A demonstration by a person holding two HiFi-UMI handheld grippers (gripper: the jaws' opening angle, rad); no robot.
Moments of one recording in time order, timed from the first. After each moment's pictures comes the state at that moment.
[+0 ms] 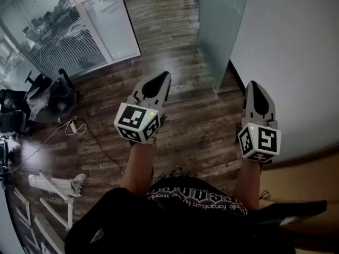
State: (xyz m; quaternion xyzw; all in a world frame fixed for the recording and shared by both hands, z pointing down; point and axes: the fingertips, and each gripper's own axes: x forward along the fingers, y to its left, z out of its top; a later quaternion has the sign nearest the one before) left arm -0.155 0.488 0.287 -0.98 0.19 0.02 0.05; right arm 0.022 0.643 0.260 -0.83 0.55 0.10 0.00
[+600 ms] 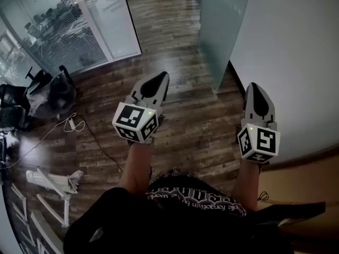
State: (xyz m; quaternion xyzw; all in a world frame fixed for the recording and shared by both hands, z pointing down) left arm -0.160 0.497 0.290 -0.98 0.20 0.02 0.04; right arm 0.024 0.656 0.264 -0.83 0.55 0.10 -0.01
